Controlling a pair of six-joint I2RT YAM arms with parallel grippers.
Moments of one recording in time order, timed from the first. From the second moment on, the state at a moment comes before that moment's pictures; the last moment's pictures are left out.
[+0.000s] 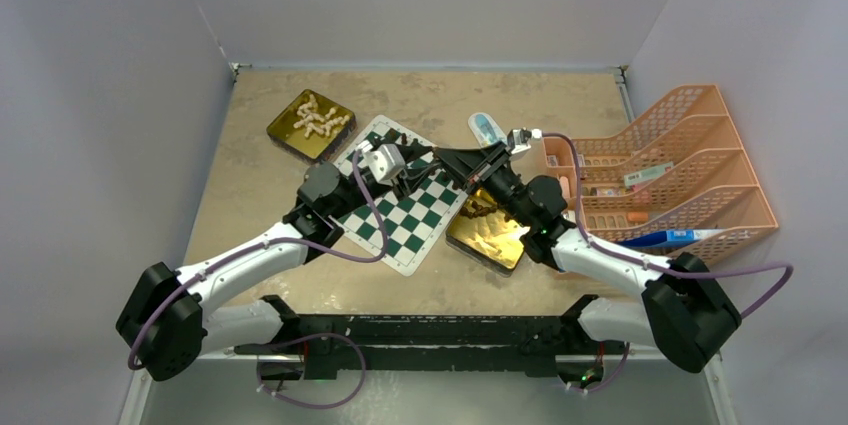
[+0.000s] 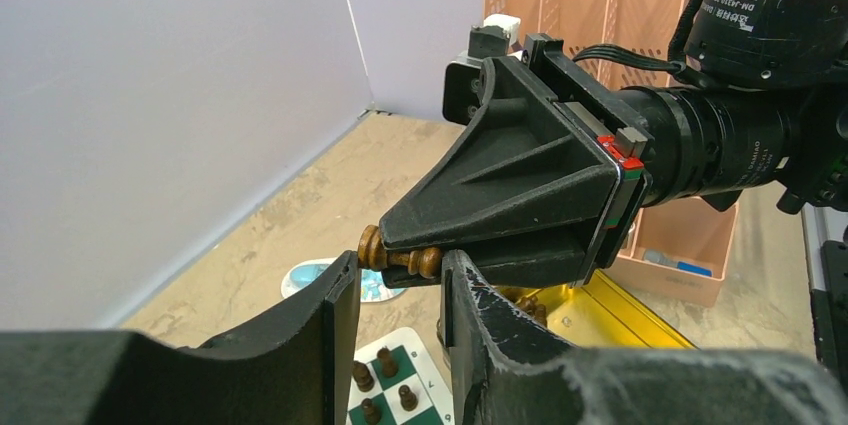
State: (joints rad) left arm -0.72 1.15 0.67 0.72 0.34 0.10; right arm 0.67 1.21 0.52 0.92 -0.13 1.54
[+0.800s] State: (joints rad) left arm -0.73 1.08 0.67 0.54 0.44 0.09; right arm 0.67 1.12 0.42 0.93 -0.21 1.44
